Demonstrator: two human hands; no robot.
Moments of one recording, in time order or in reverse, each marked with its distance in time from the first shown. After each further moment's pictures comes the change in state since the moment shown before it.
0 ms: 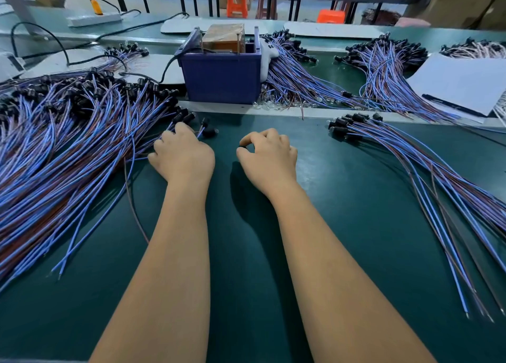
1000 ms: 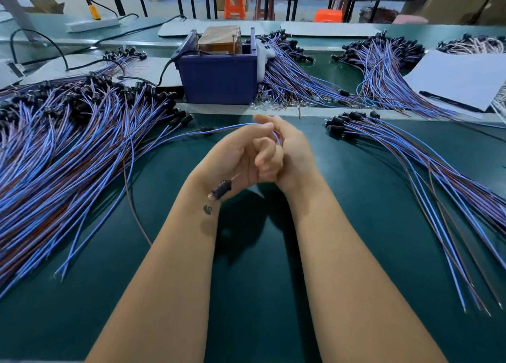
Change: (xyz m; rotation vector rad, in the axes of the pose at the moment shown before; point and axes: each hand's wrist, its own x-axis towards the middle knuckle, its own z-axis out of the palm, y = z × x) left_hand -0.043 0.038 -0.017 -1.366 -1.300 0.382; right_hand -0.003 0.000 -0.039 1.575 -0.169 0.398
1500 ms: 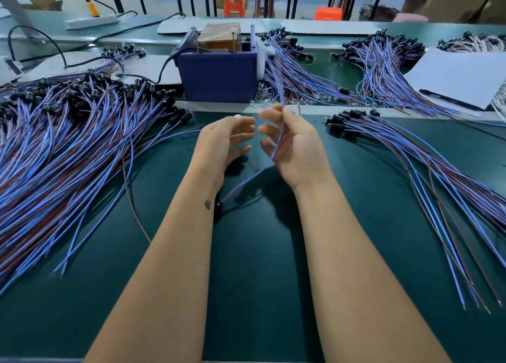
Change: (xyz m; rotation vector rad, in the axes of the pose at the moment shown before) left_hand 0.011 -0.007 -0.024 0.129 0.728 0.152; right_hand 0.004 -0.003 -0.013 0.059 -0.096 -0.180
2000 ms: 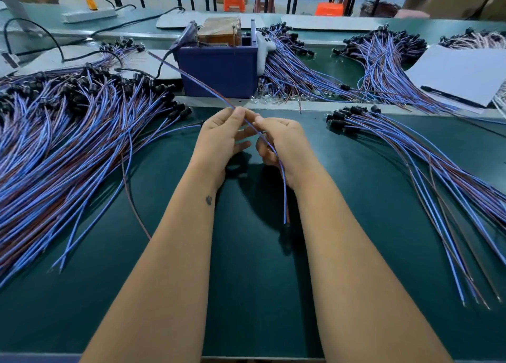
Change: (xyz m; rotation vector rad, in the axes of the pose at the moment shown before) left_hand 0.002 -0.006 -0.002 0.060 -0.055 0.106; right_hand -0.003 0.005 0.007 -0.557 0.005 0.036
